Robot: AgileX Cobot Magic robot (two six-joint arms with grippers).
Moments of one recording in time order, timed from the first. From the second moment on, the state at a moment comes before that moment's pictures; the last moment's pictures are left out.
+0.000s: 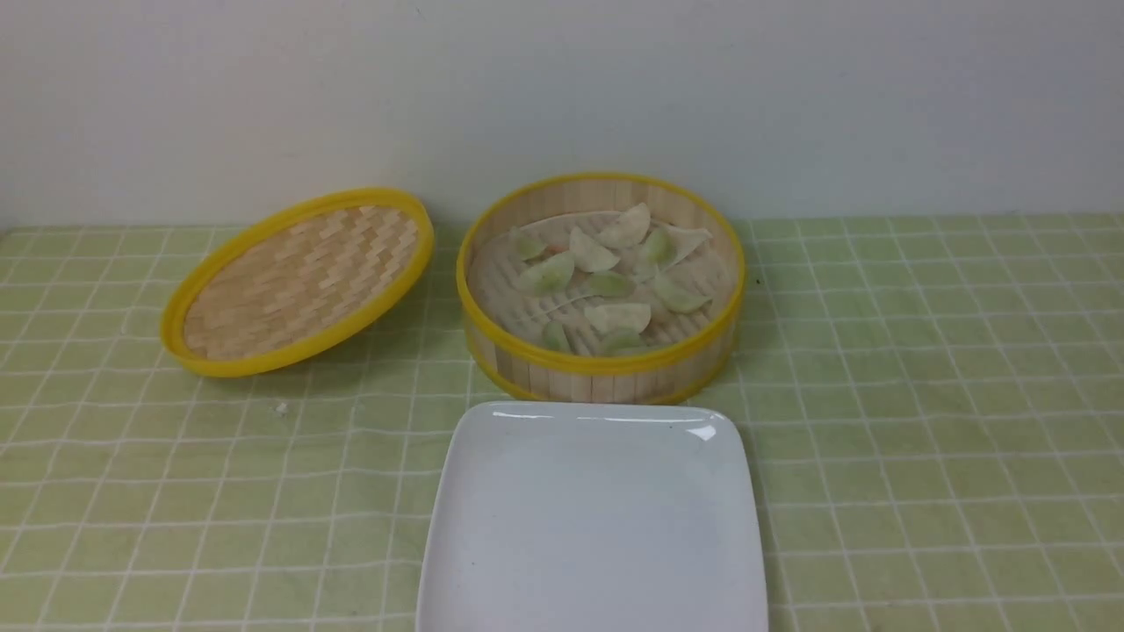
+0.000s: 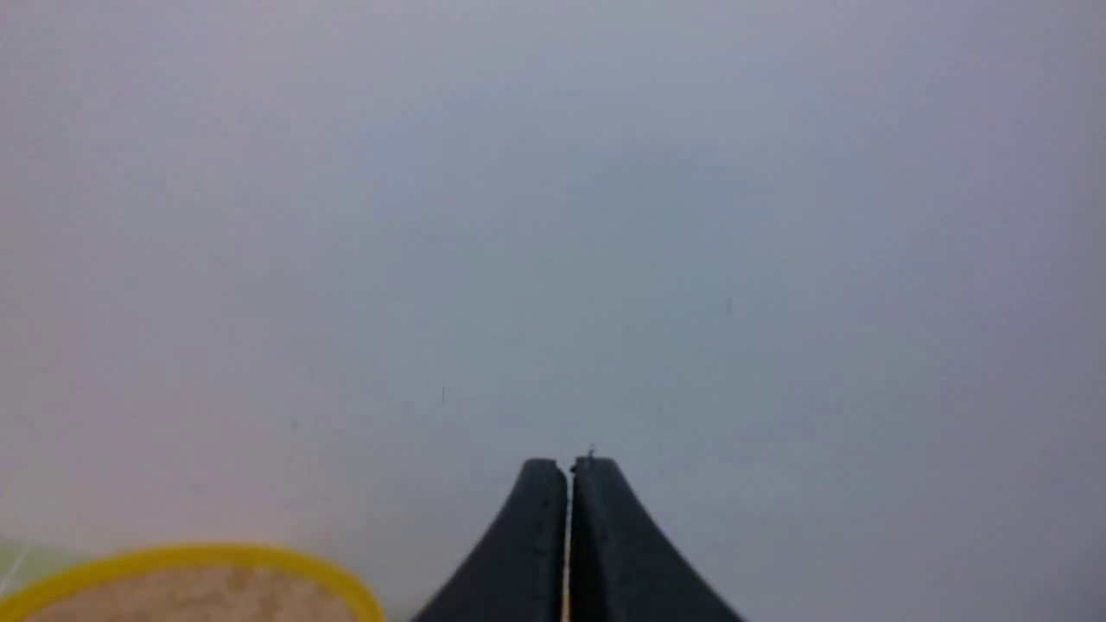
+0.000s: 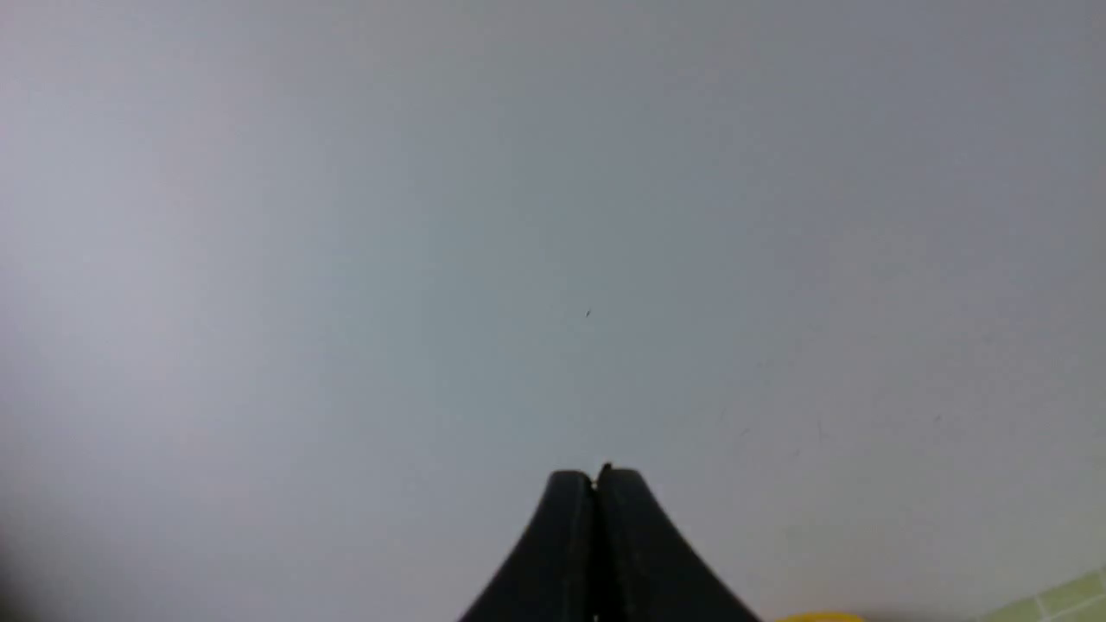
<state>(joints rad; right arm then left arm) 0.03 0.16 -0.53 0.78 0.39 -0.09 -0.07 0.36 -0.62 -0.53 0.29 0.05</state>
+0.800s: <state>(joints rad) 0.03 0.92 -1.03 0.46 1.24 -0.16 -0.34 1.76 -1.55 -0.27 1.12 0.18</state>
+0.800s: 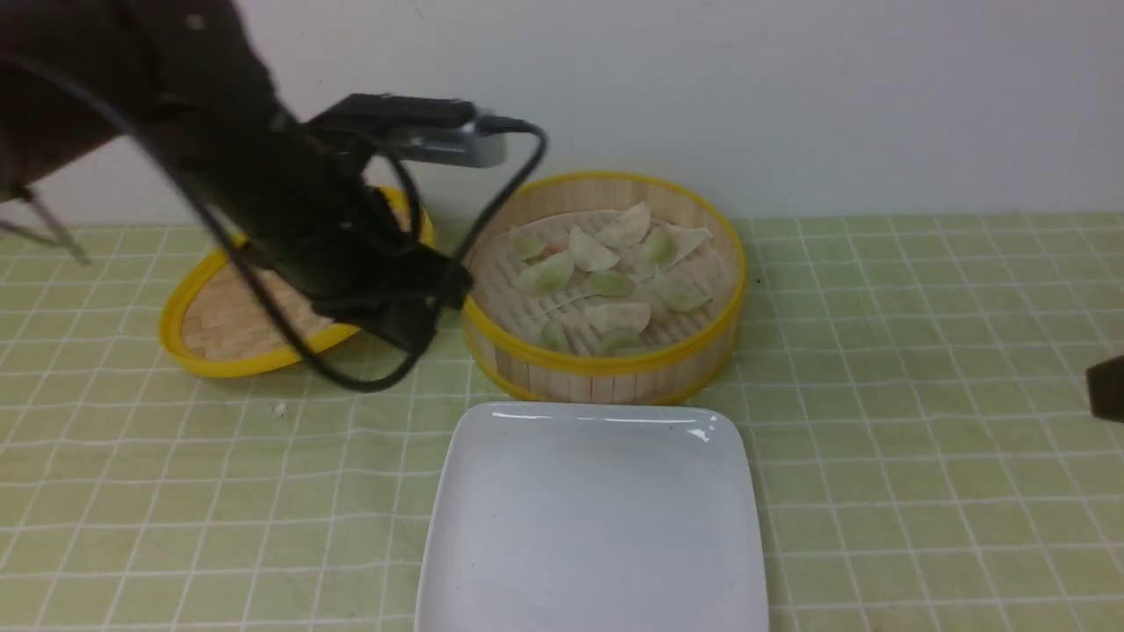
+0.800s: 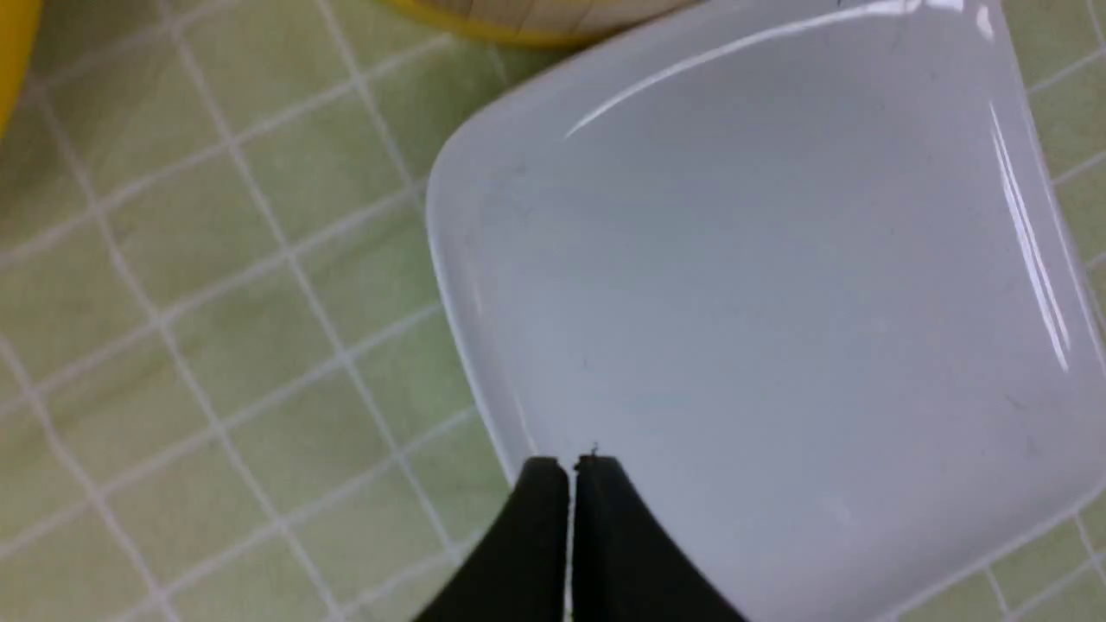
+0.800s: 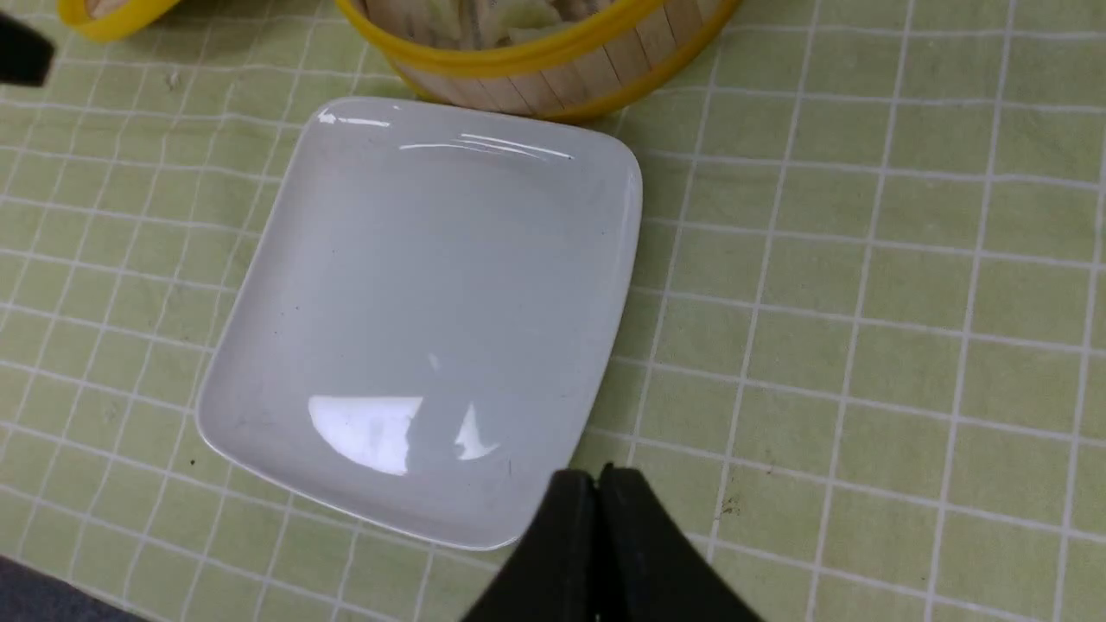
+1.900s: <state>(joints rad) 0.03 0.93 -1.03 0.46 1.26 -0.08 -0.48 2.42 -2.13 -0.02 1.03 -0.04</state>
